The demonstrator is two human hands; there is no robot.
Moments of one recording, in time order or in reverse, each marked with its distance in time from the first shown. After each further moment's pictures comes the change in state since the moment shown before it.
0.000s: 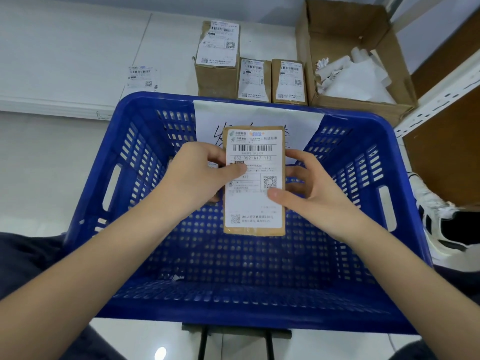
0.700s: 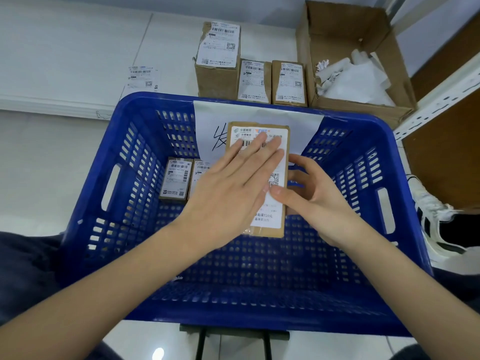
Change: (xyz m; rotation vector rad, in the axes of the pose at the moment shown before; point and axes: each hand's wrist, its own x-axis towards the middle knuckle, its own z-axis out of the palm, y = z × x) left_hand -0.001 -0.031 0.035 0.928 0.201 1.014; right_hand -0.005 -0.001 0.007 0.169 0.074 0.028
